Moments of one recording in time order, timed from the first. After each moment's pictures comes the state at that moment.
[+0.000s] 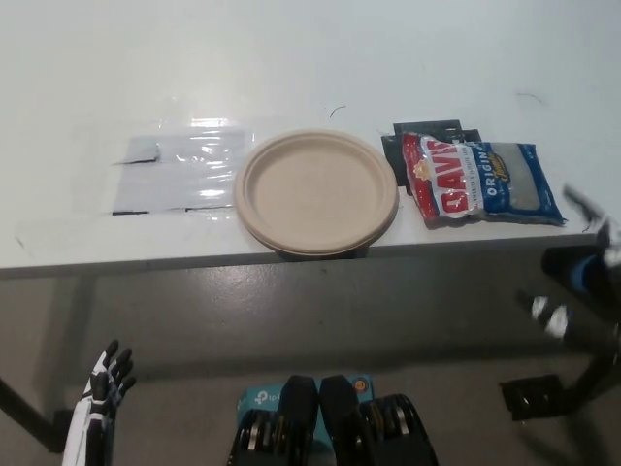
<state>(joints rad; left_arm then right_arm) 0.12 0.10 0.09 0.09 -0.02 -0.24 -0.02 -0.17 -0.37 -0.01 -0.22 -0.28 -0.16 0.08</state>
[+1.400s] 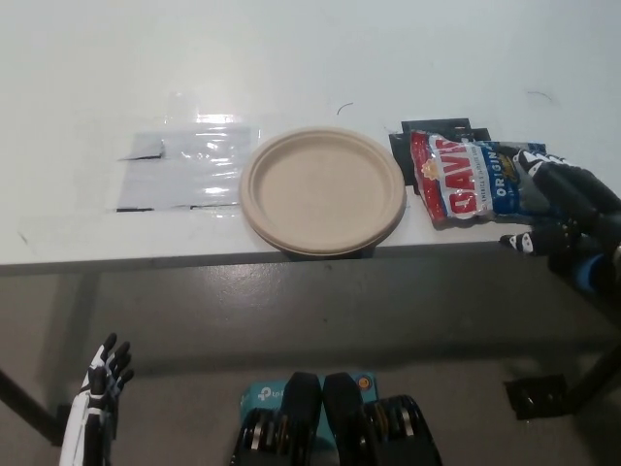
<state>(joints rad) 0.11 0.10 0.10 0.09 -0.02 -0.24 -0.02 -0.59 -0.51 0.27 0.22 -0.52 0.10 0.33</state>
